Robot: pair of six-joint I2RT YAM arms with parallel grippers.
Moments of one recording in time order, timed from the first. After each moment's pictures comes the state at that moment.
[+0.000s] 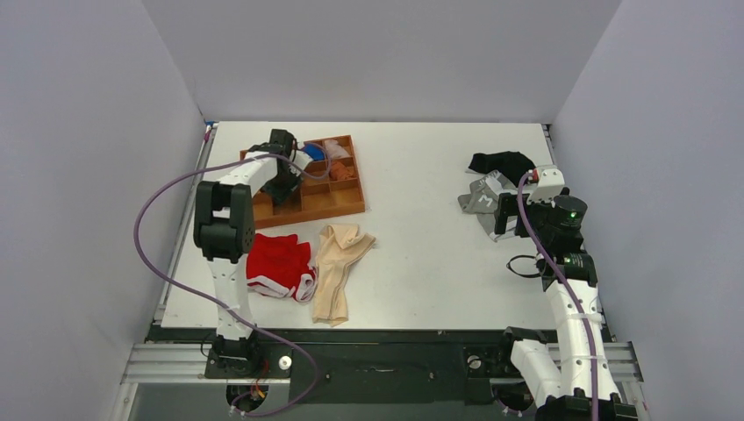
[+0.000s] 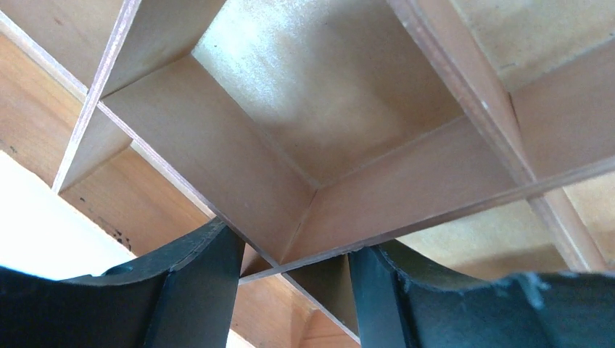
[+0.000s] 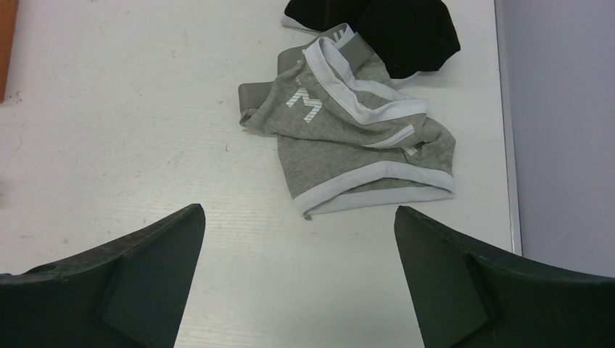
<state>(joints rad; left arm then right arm) -0.16 2.15 1.65 -0.73 -0.24 0.49 -0.14 0.82 0.74 -0.38 -0.21 -0.14</state>
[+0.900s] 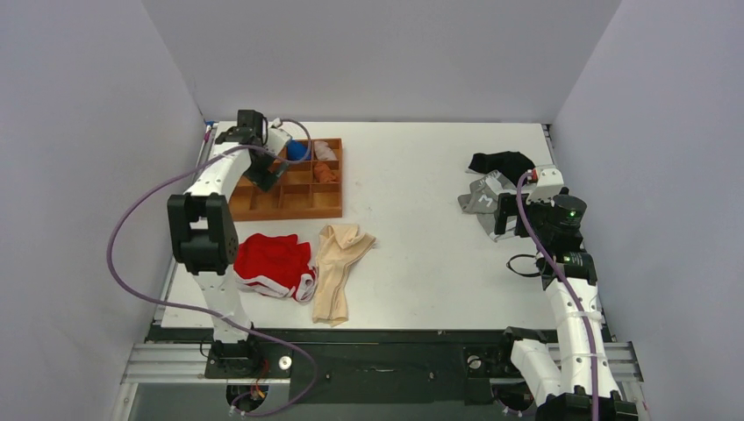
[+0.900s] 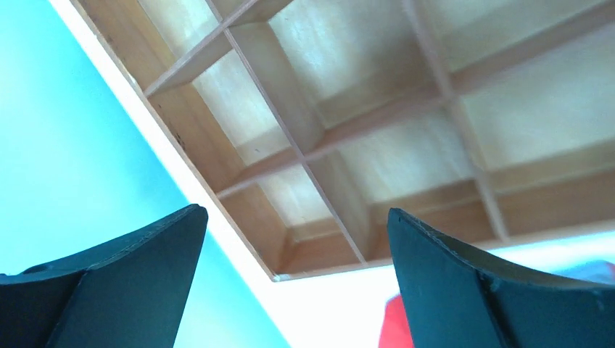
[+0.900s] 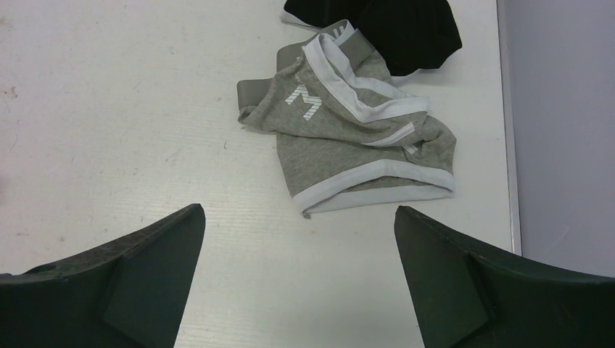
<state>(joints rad) -0.04 2.07 1.74 -0.78 -0.21 0.64 -0.14 0.83 0.74 -0.38 -0.21 -0.15</state>
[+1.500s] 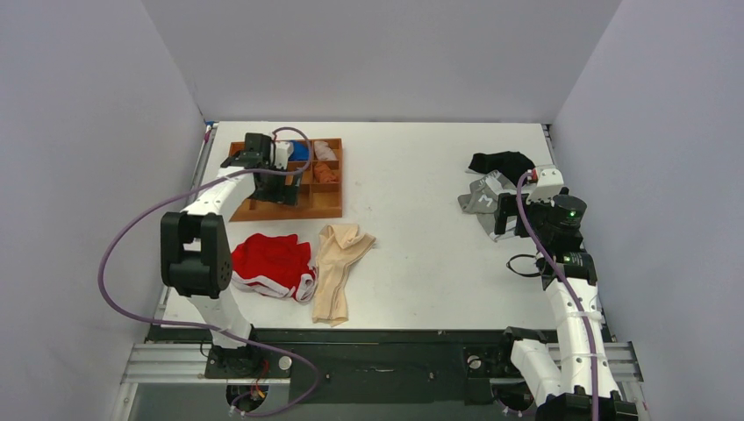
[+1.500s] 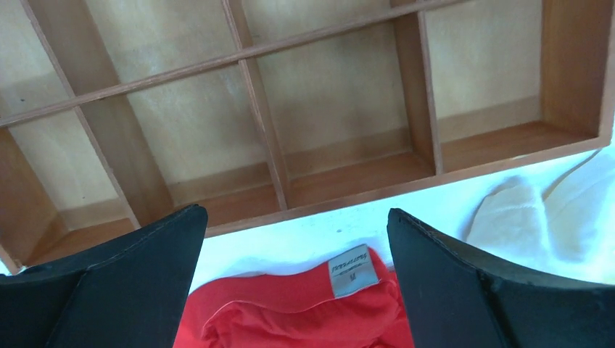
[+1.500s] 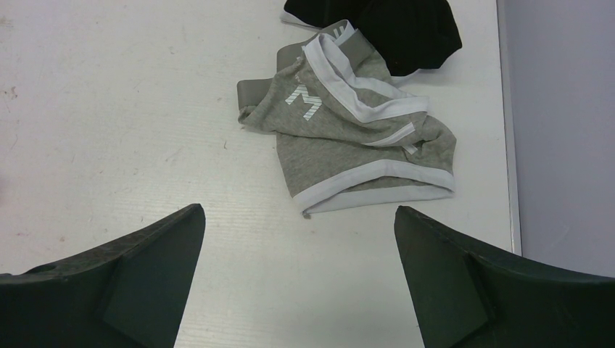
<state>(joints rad) -0.10 1.79 1.35 -0.63 0.05 0.10 -0.14 0.83 0.74 -0.38 -0.21 -0.15</state>
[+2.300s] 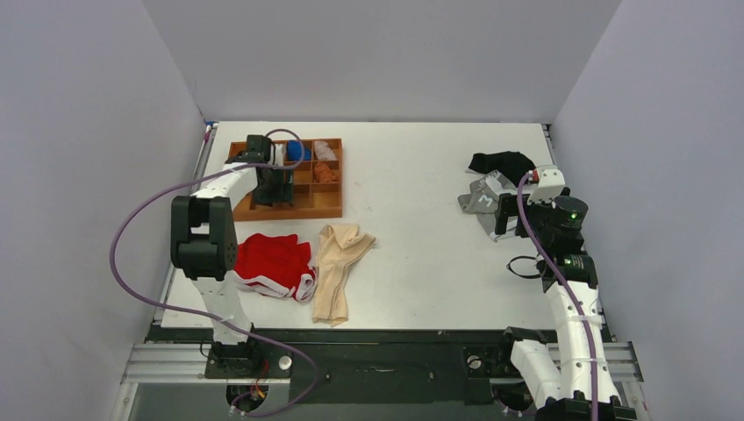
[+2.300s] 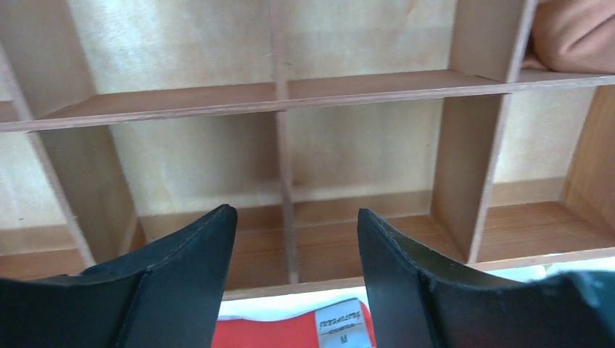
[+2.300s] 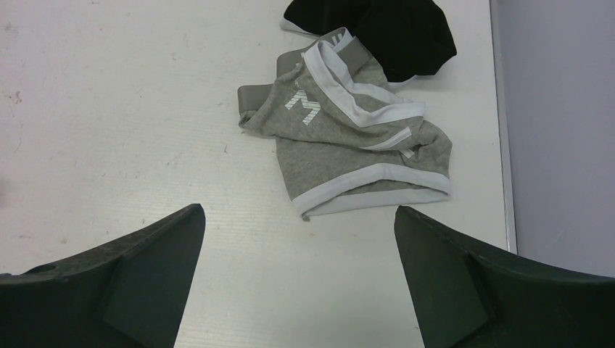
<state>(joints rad) -0.07 1.95 1.42 -0.58 0.06 -0.09 -0.14 0.80 0.74 -0.38 -0.21 -0.15</state>
